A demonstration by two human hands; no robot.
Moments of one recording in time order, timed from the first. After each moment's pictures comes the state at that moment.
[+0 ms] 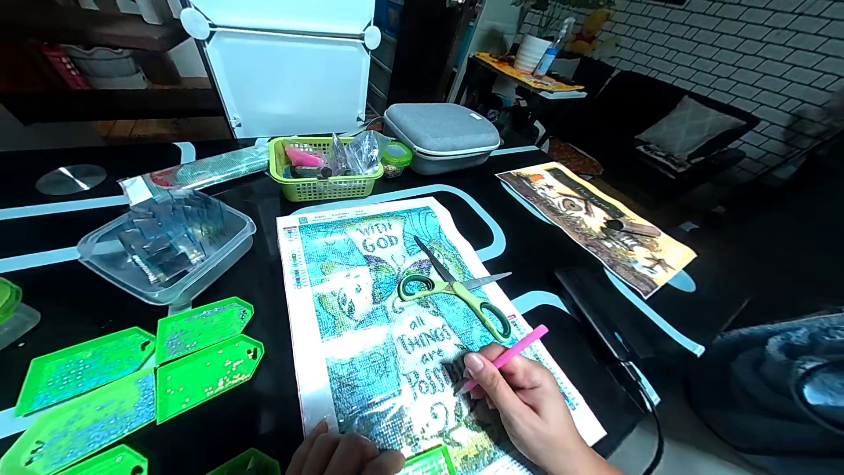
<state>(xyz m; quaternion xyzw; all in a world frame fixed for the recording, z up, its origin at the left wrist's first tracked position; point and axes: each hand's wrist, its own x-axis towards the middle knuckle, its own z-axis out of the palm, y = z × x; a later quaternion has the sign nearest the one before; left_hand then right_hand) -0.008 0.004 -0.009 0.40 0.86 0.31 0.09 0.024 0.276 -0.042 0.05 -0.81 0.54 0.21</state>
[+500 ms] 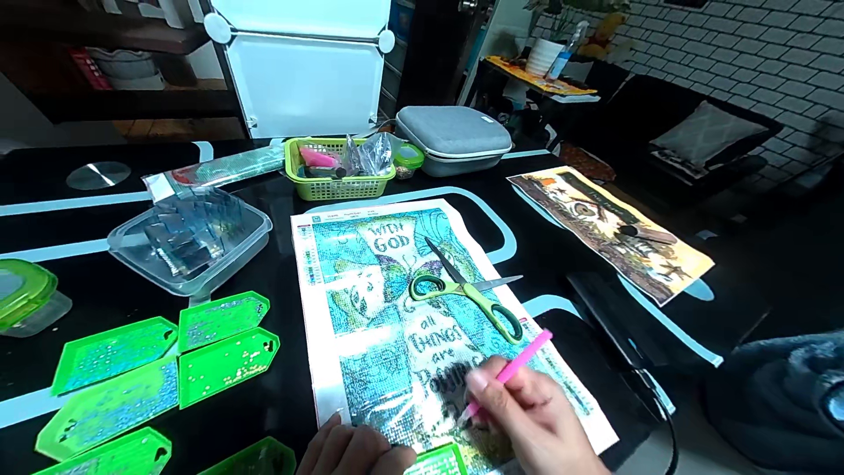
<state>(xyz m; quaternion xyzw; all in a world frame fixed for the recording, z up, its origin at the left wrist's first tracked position) -0.008 0.003 -0.011 0.40 0.85 0.32 0.08 0.030 0.253 -0.019 0.03 -0.78 0.61 0.14</state>
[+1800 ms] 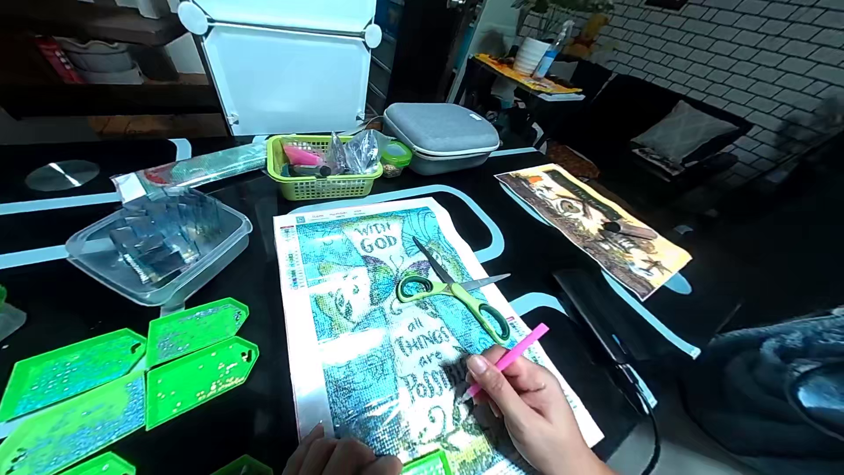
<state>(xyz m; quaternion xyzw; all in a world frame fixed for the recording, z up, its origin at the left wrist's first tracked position) -0.009 0.006 -0.009 0.40 0.85 0.32 0.09 0.026 0.277 -0.038 0.03 -0.79 0.58 0.21</state>
